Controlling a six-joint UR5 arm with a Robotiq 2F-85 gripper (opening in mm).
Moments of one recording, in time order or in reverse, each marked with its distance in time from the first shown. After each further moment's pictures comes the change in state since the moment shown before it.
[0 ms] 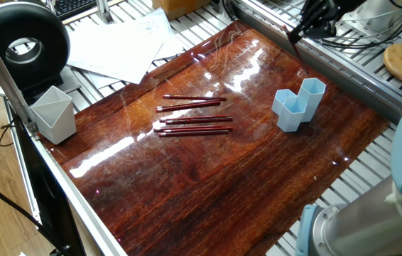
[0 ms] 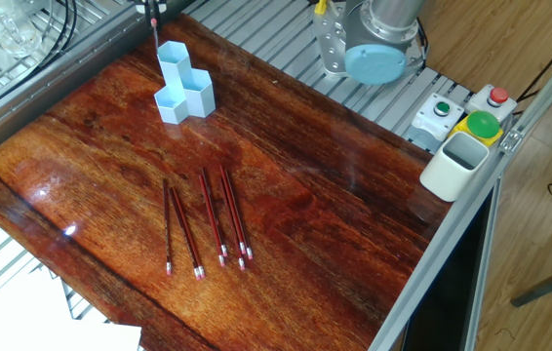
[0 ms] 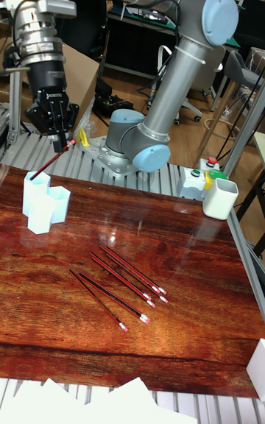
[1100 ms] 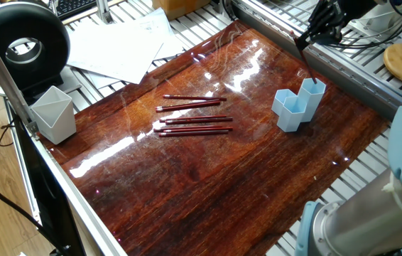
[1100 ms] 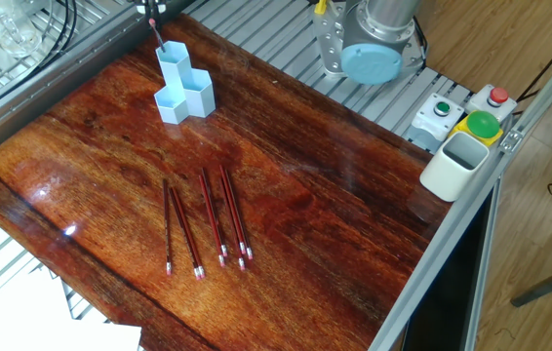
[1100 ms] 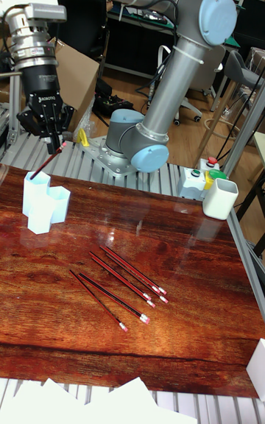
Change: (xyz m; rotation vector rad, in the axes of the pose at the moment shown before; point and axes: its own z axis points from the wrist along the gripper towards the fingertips) arm 0.019 -0.002 0.002 -0.003 -0.001 0.119
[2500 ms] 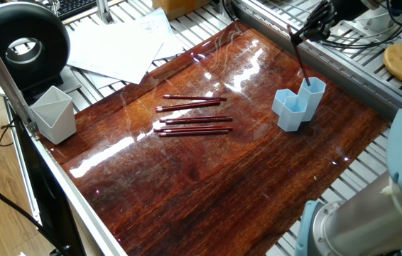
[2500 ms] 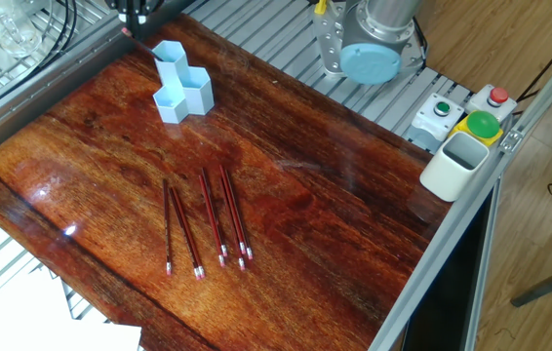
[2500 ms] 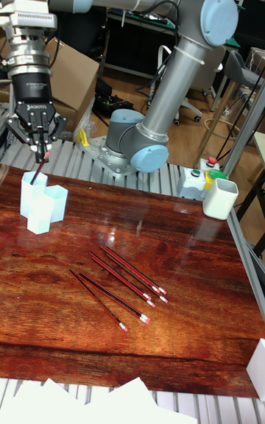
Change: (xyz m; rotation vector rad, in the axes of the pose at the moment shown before) arm 0.007 -0.034 0.014 0.113 -0.031 0.233
